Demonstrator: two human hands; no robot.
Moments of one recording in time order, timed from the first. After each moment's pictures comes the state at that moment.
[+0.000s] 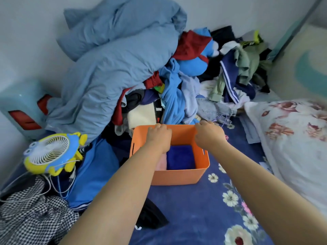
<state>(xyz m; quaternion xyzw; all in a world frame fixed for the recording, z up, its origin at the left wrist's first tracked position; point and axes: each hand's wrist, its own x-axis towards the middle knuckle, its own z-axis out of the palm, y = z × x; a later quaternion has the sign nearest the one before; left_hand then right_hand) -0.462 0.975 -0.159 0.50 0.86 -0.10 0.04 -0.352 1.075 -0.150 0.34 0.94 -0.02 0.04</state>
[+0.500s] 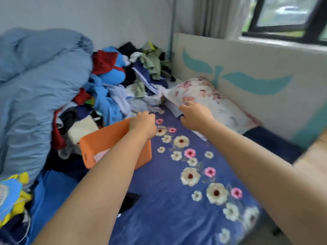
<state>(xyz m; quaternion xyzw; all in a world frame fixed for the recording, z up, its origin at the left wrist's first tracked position) -0.266 0.894 -0.083 0.64 0.77 -0.04 -0.02 -0.111 0.945 -0.078 0.49 0.87 0.00 -0.07</state>
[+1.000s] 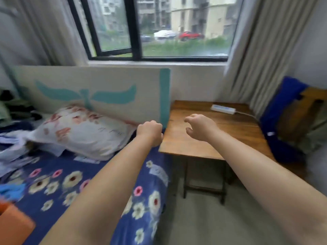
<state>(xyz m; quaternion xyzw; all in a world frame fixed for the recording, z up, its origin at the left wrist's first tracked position) 0.155 0.834 -0.066 0.91 0.42 -0.03 -0.02 0.303 0.756 -0.068 0.79 0.60 0.01 -0.06</state>
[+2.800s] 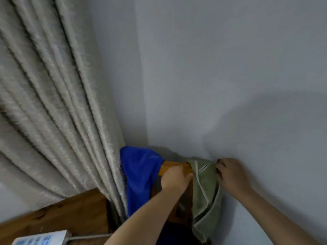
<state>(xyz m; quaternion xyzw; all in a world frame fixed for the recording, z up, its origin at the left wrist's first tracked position) 1.189 0.750 -0.158 0.95 0.13 -0.06 0.29 1.268 0.579 -0.186 0.95 0.28 0.12 -0.02</state>
